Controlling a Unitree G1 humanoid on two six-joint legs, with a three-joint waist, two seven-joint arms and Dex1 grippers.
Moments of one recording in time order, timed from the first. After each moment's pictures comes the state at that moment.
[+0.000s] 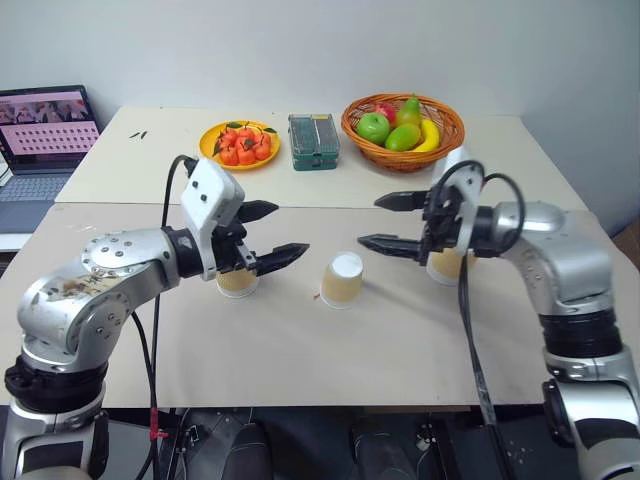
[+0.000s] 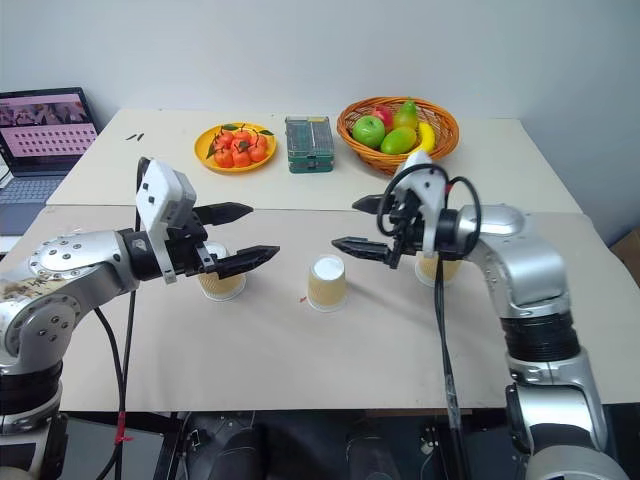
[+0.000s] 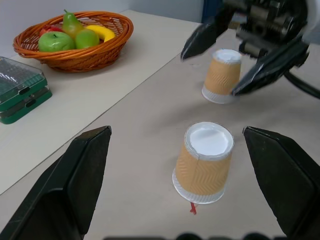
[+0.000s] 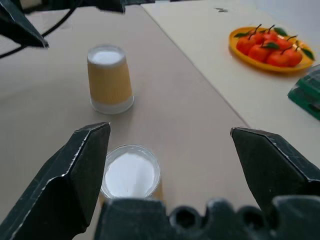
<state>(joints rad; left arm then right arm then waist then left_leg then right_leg) -0.52 0.75 0.10 -0.53 -0.75 0.93 -0.62 -0.72 -0.67 0.00 -0.12 0.47 0.68 1.03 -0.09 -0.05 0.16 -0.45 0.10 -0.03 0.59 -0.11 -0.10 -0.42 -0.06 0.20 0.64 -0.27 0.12</state>
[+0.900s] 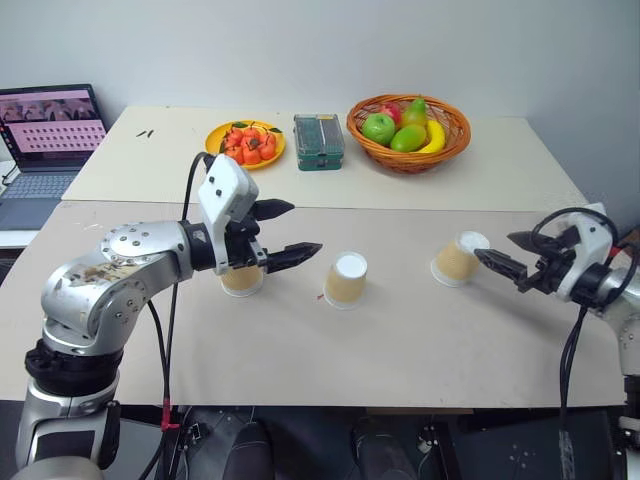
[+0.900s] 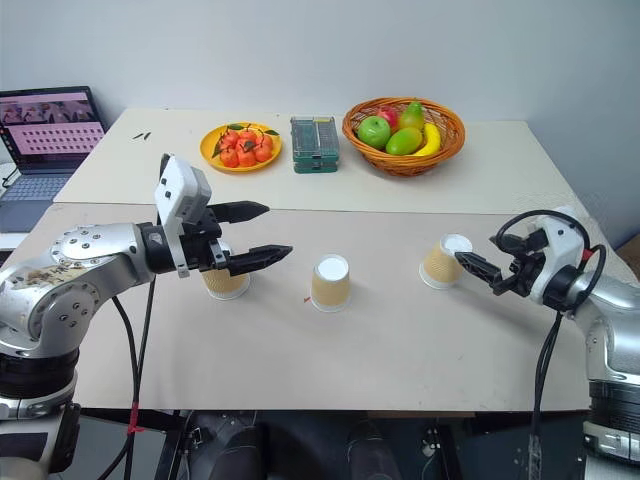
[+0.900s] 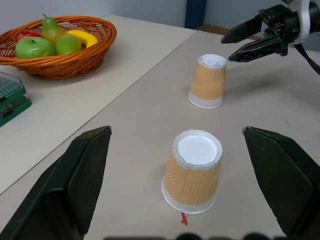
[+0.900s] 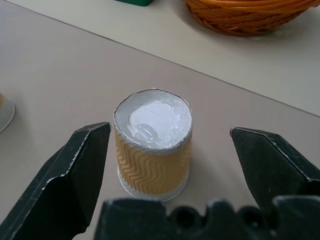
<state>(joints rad) -0.59 0.72 0.04 -0.46 -0.73 0.90 -0.68 -0.32 -0.78 -0.34 0.07 0.41 0.54 0.85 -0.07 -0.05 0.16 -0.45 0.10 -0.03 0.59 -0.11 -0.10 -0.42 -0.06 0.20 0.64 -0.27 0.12</state>
